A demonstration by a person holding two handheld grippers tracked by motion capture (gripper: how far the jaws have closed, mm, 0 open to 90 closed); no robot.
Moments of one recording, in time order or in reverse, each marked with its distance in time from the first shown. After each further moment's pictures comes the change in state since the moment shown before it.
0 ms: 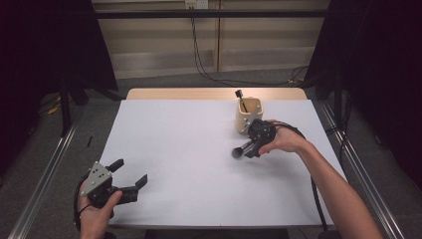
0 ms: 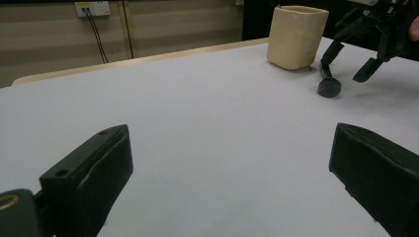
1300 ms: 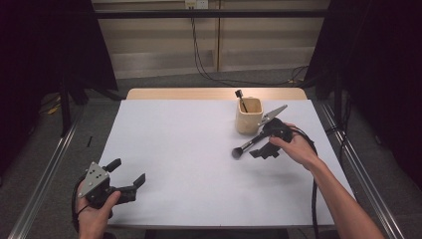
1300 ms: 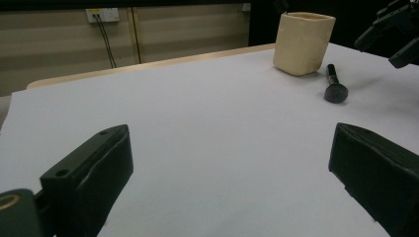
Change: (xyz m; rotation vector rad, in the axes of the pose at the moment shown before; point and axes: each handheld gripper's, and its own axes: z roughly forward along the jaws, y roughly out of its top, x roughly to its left) left arm 0.001 0.000 -0.004 -0.017 0.025 0.000; right arm 0.020 -0.032 -0.037 -0.212 -0.061 0.279
